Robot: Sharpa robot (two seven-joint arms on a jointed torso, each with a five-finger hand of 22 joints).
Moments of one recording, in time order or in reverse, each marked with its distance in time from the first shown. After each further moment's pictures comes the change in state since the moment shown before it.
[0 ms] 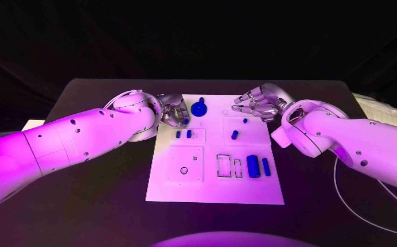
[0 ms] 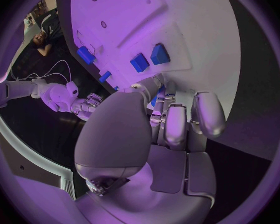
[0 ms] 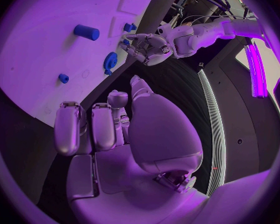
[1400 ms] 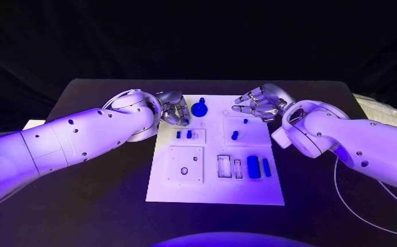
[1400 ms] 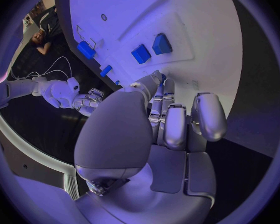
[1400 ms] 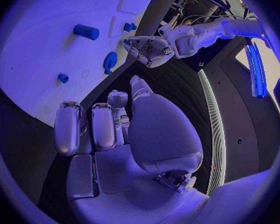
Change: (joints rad) left arm 0.002 -0.011 0.003 0.015 0.004 -0.050 0.012; left_hand 0.027 0.027 -0.039 0.019 0.000 0.100 -0.036 0.050 0.038 0.041 -0.041 0.055 0.008 0.000 -0.018 0.004 0.022 0.000 0.013 -0.013 0.010 0.000; right arm 0.001 0.001 0.000 0.001 0.000 -0.002 -0.001; right_hand 0.000 0.000 0.003 -0.003 0.000 0.000 0.000 0.000 0.000 0.000 0.000 0.000 0.000 0.000 0.000 0.000 0.000 0.000 0.000 0.000 0.000 0.000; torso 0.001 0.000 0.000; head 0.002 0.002
